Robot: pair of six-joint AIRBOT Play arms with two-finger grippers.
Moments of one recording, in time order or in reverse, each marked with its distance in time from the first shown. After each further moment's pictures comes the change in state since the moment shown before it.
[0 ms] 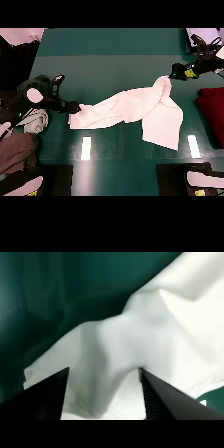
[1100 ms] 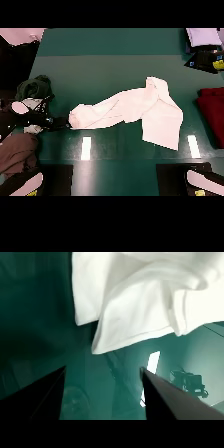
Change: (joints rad) left arm 0.232 0.111 -0.238 -0.103 -0.219 0.138; right arm -0.110 0.194 0.066 0.005 0.119 -0.018
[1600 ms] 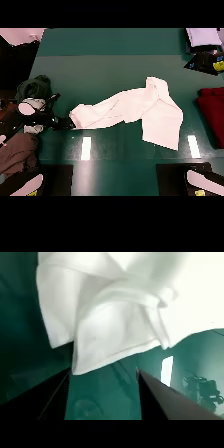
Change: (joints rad) left arm -0.098 -0.005 -0.010 0.000 0.087 0.007; right arm 0.000 0.003 0.000 0.000 0.035 0.000
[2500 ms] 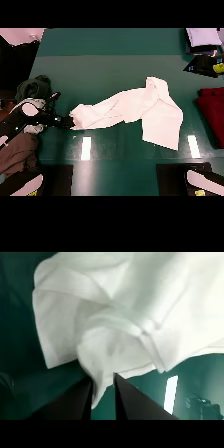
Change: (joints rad) left arm -0.046 0.000 0.000 0.004 0.064 -0.061; right arm 0.000 0.000 0.000 0.000 0.050 0.000
